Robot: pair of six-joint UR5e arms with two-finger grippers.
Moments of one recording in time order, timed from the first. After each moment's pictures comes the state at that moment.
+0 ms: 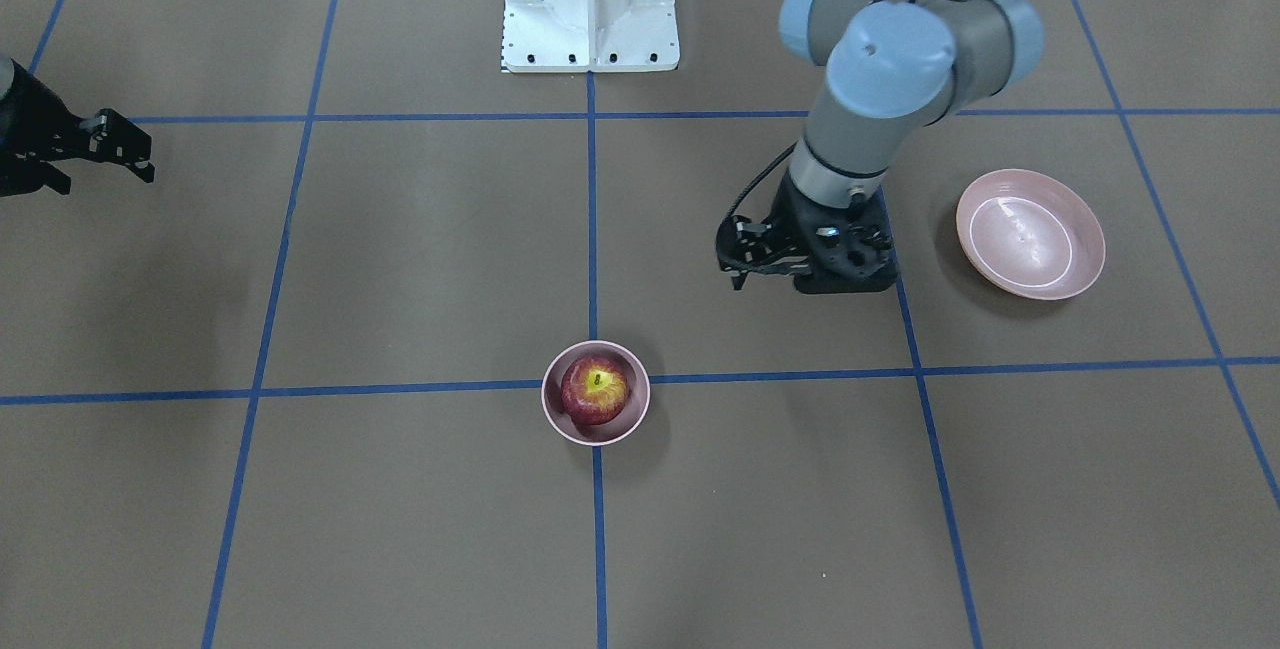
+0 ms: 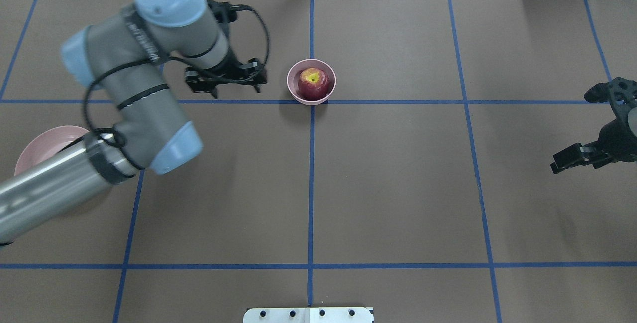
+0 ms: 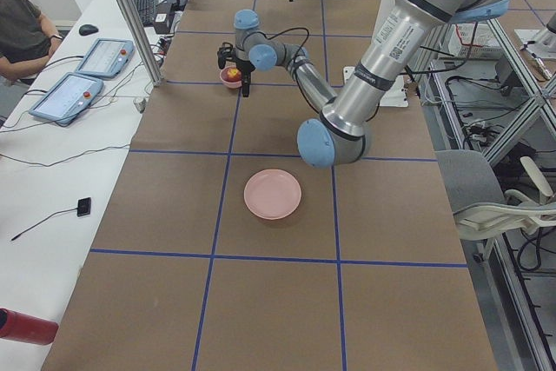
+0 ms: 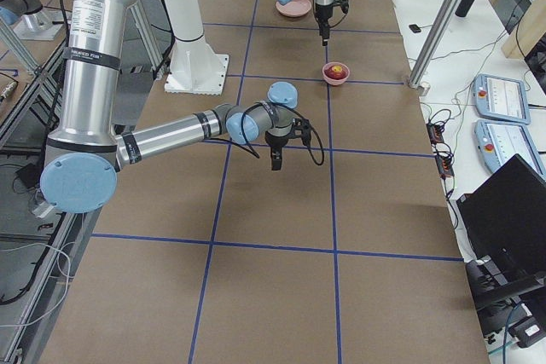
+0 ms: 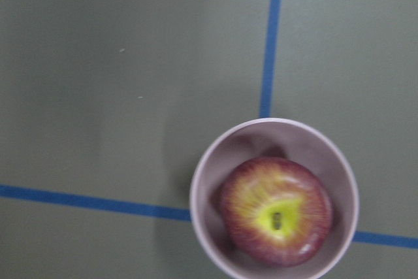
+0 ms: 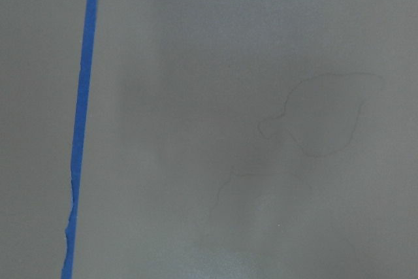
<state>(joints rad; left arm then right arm) -0.80 -2.09 -1.77 -1.60 -2.04 -1.01 0.99 -1.73 1.99 -1.35 2.26 0.63</state>
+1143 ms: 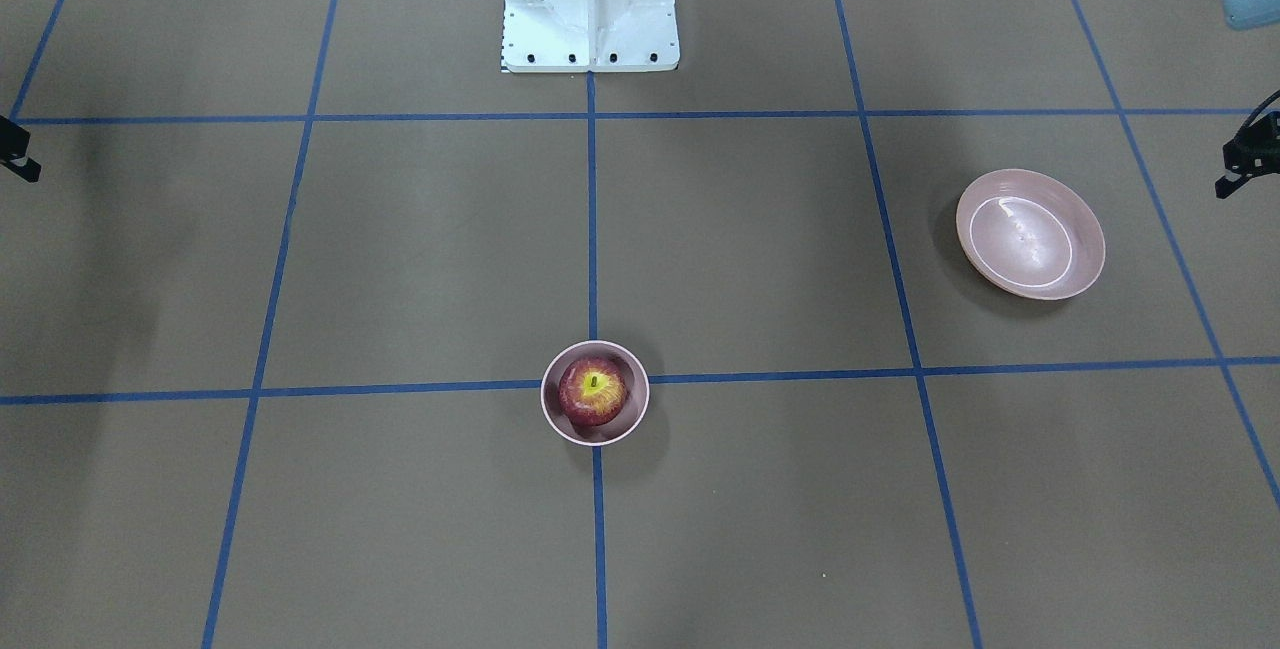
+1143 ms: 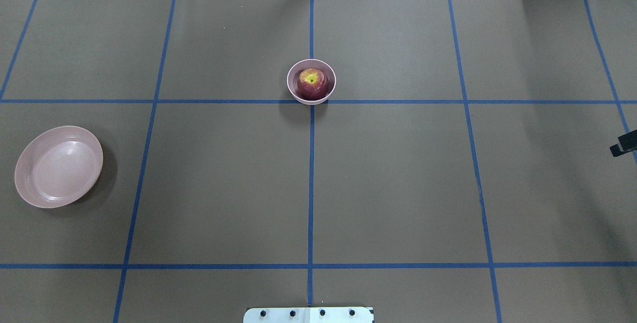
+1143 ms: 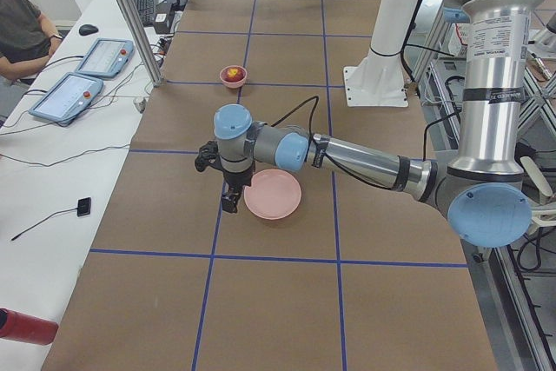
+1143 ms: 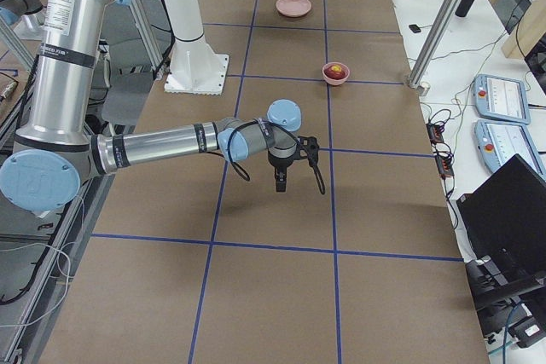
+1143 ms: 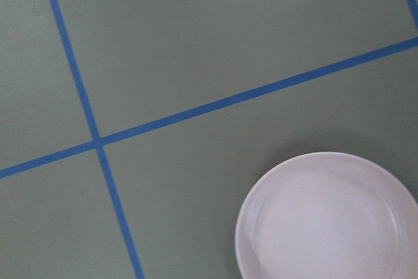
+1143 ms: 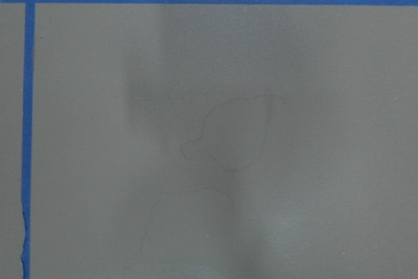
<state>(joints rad) -1.38 -1.56 -1.81 -1.60 -2.31 0.03 1.23 -1.80 1.93 -1.36 2.36 0.37</state>
